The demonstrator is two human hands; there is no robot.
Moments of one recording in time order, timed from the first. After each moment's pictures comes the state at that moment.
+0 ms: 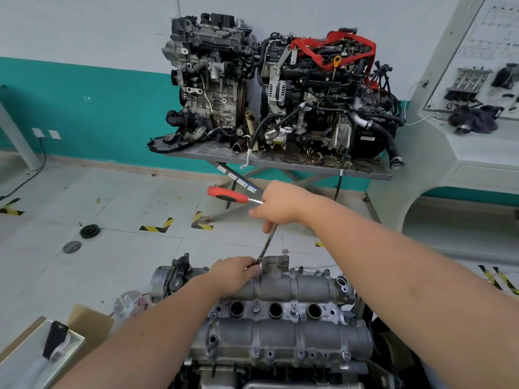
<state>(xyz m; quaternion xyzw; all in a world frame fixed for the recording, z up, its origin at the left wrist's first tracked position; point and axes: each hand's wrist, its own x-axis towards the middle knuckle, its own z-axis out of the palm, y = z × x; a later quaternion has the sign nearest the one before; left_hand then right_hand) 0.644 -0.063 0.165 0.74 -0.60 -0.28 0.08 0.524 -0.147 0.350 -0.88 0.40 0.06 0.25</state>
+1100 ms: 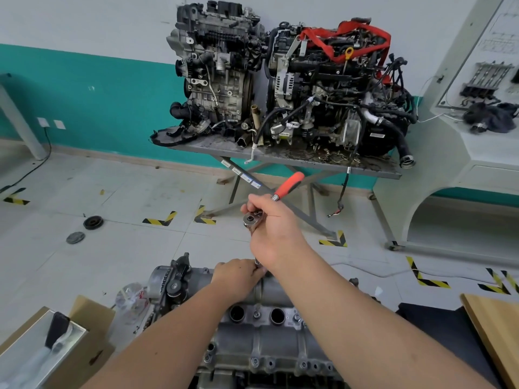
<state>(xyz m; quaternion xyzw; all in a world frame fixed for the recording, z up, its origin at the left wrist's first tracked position) 0.629 -0.076 0.146 0.79 -0.59 -0.17 0.02 0.550 -0.105 0.294 -0.31 0.29 -0.41 0.81</state>
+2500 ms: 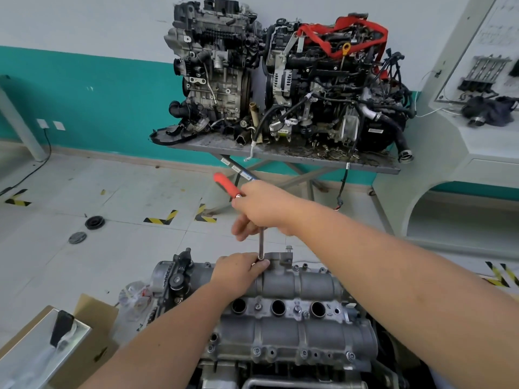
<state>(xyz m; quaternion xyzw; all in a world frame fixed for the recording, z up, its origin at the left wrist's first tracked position) 0.630 -0.062 0.147 0.78 -0.59 -0.18 0.13 0.550 -0.121 0.334 -0.78 0.36 -0.03 0.50</state>
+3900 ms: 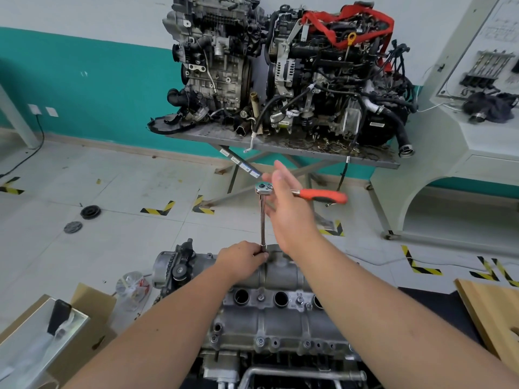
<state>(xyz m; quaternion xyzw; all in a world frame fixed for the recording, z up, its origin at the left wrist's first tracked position) 0.638 -0.076 0.146 0.77 -0.57 -0.26 0.13 0.535 -0.117 0.274 -0.50 0.30 -0.44 0.68</state>
